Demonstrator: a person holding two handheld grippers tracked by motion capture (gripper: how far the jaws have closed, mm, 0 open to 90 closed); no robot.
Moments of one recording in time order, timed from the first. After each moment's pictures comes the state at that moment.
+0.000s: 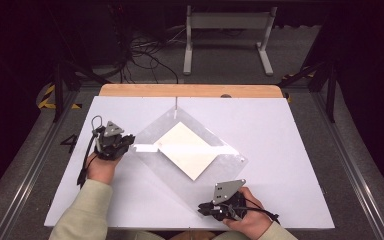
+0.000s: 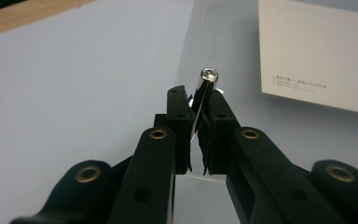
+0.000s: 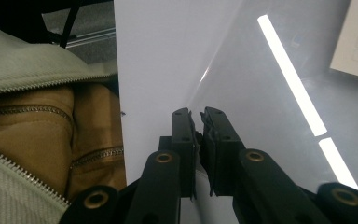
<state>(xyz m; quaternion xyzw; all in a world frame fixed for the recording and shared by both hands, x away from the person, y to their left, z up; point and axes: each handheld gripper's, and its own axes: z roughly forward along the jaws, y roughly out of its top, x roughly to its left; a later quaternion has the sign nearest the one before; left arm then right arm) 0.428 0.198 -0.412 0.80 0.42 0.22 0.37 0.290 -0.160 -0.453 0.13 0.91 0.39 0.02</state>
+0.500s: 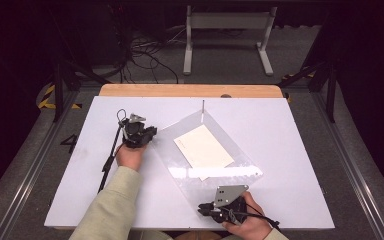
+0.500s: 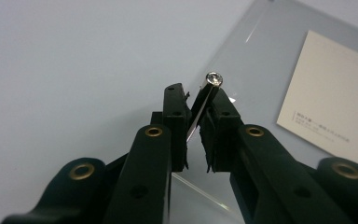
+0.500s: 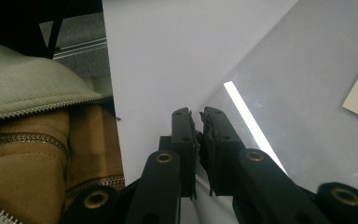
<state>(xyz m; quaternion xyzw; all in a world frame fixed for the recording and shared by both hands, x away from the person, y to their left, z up) 0.478 0.157 -0.453 0.76 0.47 0.15 0.43 0.278 -0.161 -0.457 0.15 0.90 0.41 0.05</state>
